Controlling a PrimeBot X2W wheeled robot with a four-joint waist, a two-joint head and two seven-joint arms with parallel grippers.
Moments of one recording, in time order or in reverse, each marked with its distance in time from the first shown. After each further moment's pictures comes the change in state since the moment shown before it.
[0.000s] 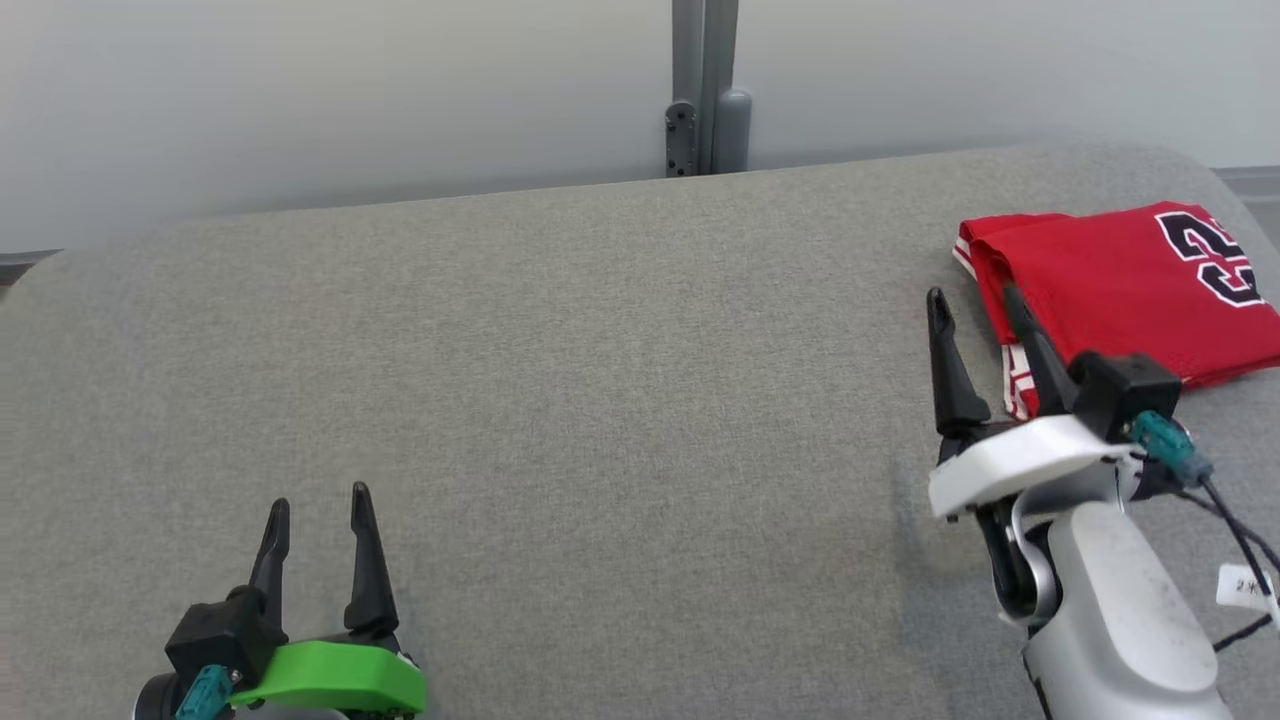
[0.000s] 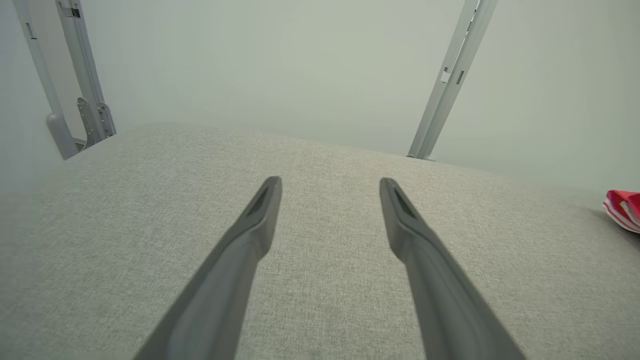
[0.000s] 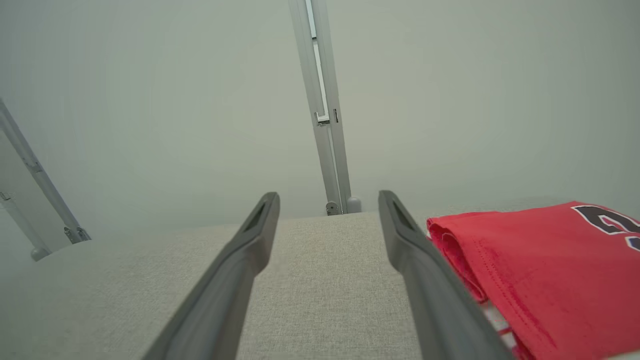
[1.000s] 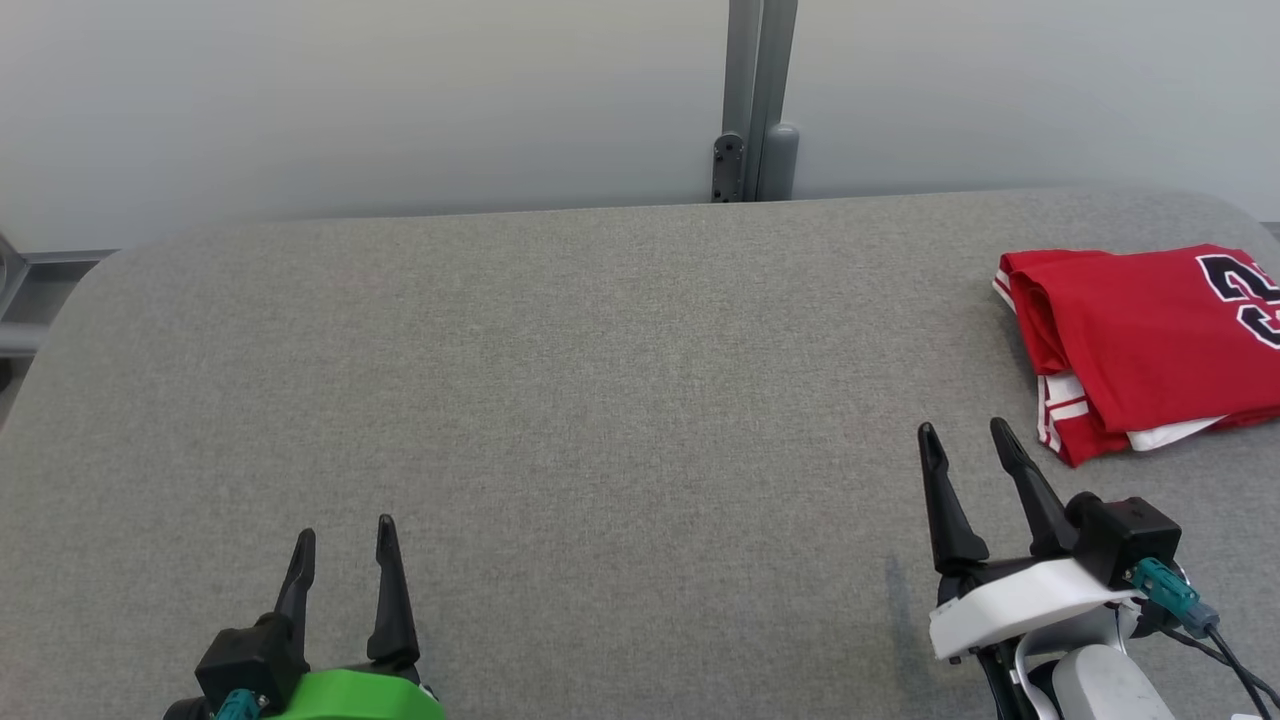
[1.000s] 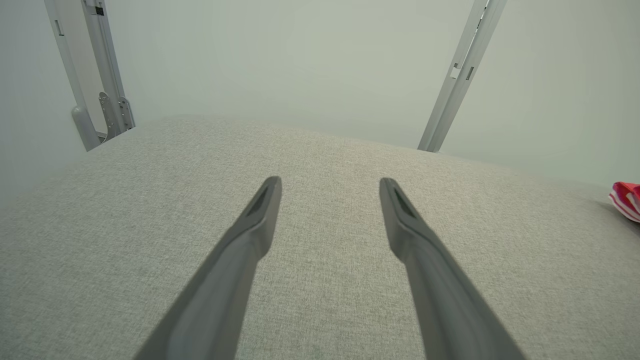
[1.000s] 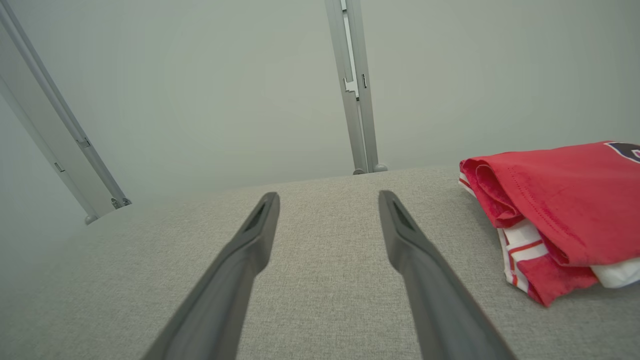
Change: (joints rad) left arm 0.045 -0.007 -0.029 0.006 0.018 0.000 -0.002; right arm 0.300 0.015 0.033 -0.204 0.018 0.000 0.000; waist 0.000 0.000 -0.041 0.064
